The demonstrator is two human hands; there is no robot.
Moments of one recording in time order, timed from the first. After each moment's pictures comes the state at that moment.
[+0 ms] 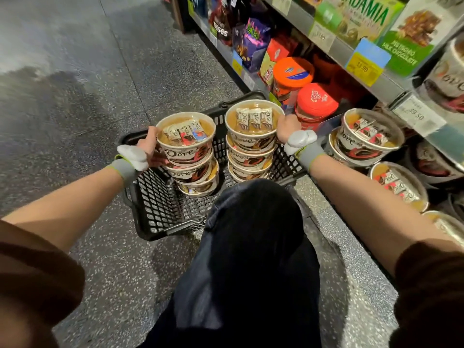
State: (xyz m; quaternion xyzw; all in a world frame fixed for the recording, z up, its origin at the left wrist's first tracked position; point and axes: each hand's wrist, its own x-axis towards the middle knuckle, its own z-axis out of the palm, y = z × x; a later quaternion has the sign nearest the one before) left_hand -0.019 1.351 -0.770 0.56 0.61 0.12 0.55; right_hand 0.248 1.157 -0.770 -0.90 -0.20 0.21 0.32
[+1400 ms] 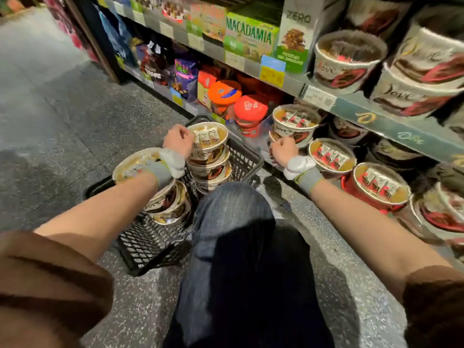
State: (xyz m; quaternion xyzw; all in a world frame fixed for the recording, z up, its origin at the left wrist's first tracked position) left_hand 0.112 1.242 -0.719 0.85 0.37 0.16 0.34; right_hand 0.223 1.013 -0.754 -0.89 -0.02 0.15 0.42
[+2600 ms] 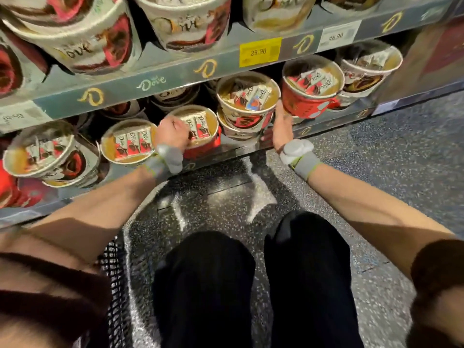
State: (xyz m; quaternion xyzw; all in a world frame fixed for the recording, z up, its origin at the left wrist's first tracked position) left_hand 0.284 0.843 -0.818 0.94 -0.04 -0.08 0.33; right_hand 0.162 0.651 -0.807 -0.62 0.46 -0.15 0.62
